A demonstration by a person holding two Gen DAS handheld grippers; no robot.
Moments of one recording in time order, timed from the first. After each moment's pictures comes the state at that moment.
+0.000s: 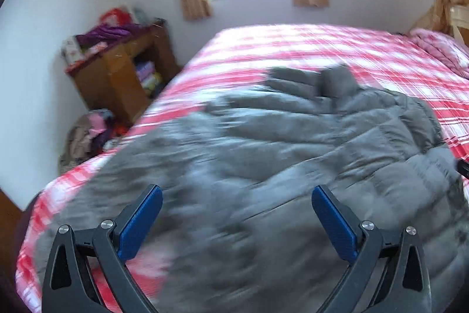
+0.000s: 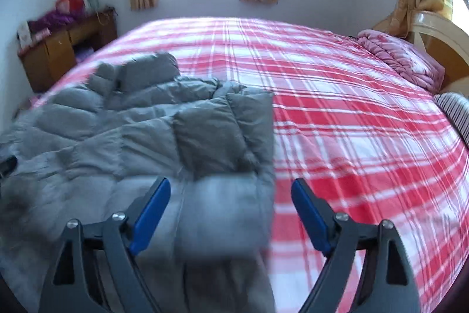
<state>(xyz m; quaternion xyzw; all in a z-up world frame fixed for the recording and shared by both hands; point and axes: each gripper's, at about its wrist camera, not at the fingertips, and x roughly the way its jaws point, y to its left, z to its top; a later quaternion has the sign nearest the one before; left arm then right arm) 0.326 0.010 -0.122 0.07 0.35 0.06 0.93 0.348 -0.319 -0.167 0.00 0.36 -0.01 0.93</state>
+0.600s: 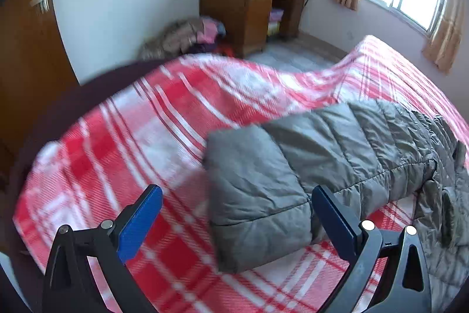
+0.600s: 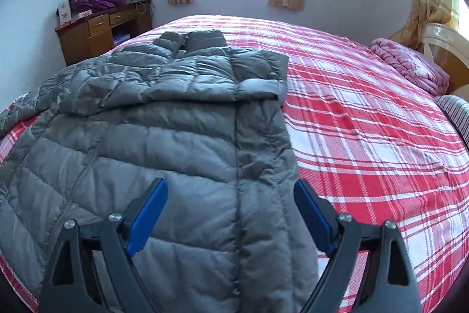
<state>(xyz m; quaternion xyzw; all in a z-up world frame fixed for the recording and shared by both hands) 0.217 0.325 -0.172 -0.18 0.41 0.25 0.86 0.190 -0.289 -0.182 -0.04 0.35 0.06 0.93</state>
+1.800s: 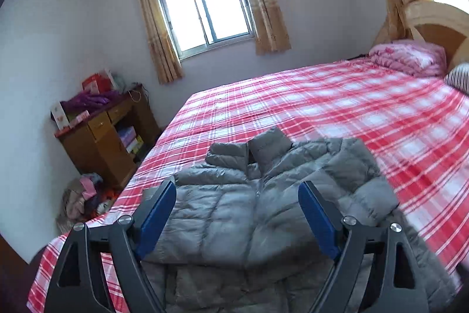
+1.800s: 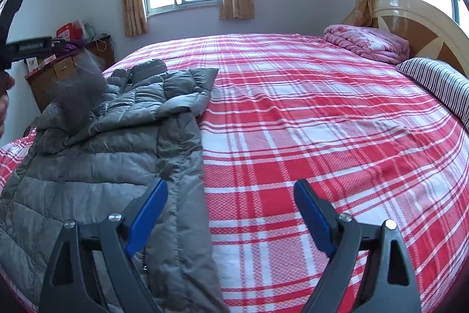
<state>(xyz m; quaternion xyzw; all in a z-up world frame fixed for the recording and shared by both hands) 0.303 -0.127 -0.068 0.14 0.23 -0.02 0.96 0.161 -0.381 -0.173 0.04 0.31 -0.03 0.95</state>
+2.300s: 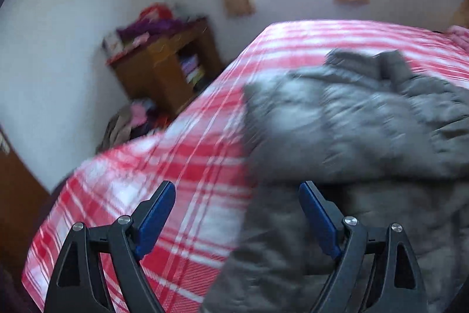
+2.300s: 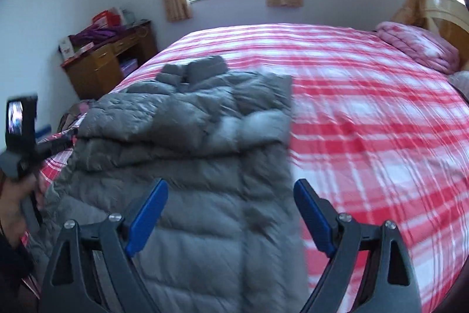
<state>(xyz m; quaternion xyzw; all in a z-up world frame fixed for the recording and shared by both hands) 0.339 0.049 -0.177 0.08 0.35 0.16 0.92 0.242 -0.305 -0.138 0.04 0.35 0.10 0.93</state>
